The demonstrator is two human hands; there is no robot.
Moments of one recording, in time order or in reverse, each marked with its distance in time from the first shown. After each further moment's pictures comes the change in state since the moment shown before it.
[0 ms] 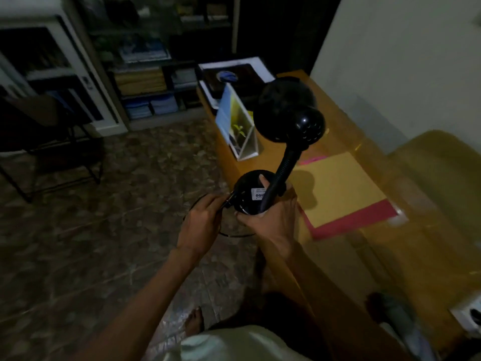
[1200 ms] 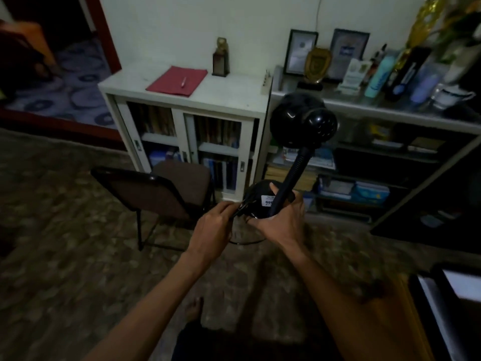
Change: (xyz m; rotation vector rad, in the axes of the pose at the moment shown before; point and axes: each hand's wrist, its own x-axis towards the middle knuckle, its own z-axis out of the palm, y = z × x) left_hand 0.315 -0.573 -0.317 0.307 0.225 -0.367; right_hand 0.422 -0.532 0.483 0.201 -0.279 -0.403
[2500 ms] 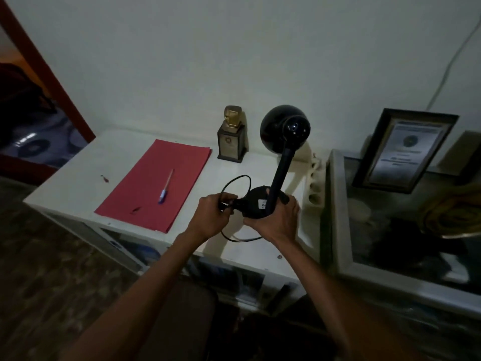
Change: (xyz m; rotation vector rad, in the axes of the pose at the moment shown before) left_hand 0.696 -0.403 0.116 -0.301 -0.054 -0.337; right_hand 0.725 -0.061 0.304 -0.074 -0.167 0.030
